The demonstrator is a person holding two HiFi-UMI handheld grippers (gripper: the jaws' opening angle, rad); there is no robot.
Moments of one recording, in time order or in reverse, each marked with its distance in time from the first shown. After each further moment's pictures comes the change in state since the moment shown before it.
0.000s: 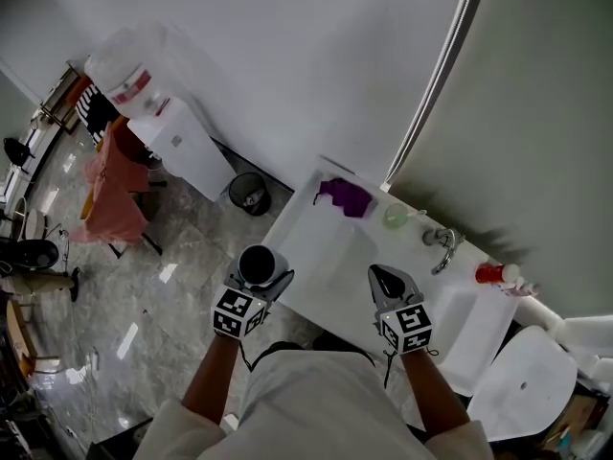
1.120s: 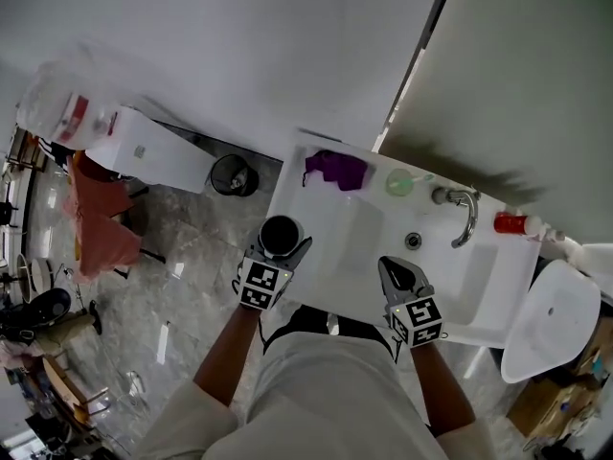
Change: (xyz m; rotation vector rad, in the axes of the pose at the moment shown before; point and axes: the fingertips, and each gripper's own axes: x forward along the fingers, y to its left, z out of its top) left arm 0.144 0.040 -0.021 0.164 0.096 -0.143; right arm 0.039 -0.027 -0.066 0.200 0.114 -0.178
